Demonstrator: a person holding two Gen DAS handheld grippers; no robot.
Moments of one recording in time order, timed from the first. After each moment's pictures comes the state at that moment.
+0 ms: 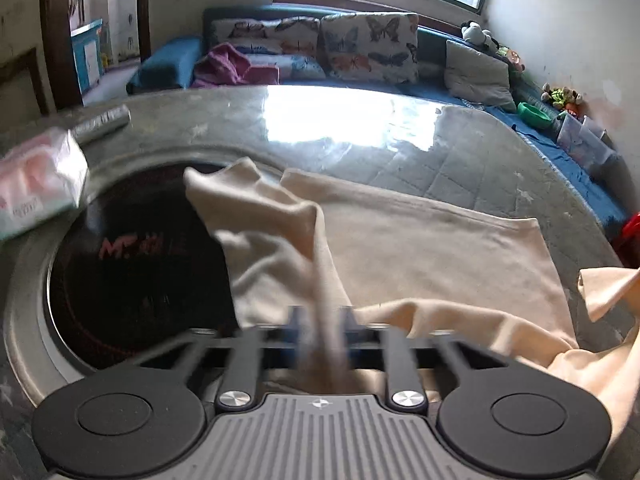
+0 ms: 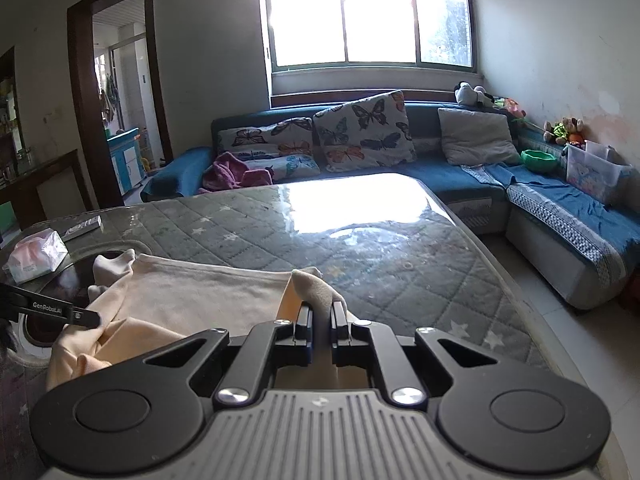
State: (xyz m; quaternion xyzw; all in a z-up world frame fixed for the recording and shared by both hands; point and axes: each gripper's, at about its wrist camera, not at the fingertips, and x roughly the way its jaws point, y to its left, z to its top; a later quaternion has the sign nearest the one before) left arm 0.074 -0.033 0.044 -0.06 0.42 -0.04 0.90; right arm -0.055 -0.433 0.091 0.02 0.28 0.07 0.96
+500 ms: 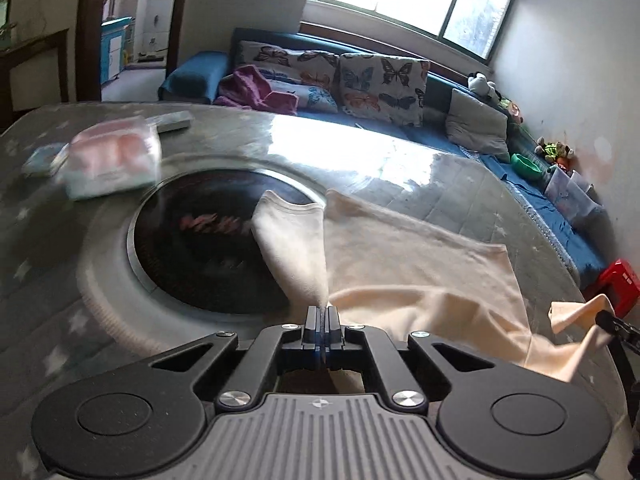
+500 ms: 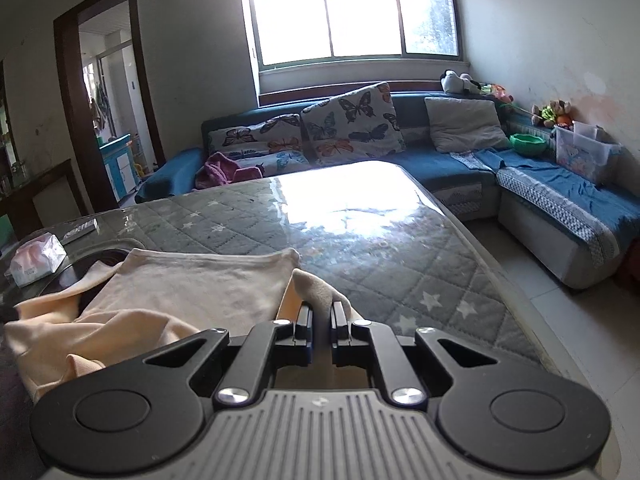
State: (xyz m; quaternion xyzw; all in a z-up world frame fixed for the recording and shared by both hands) left arm -0.026 0.032 0.082 -0.11 0.39 -0.03 0.91; right arm -0.081 -0.462 0.085 0.05 0.29 0.06 0.95
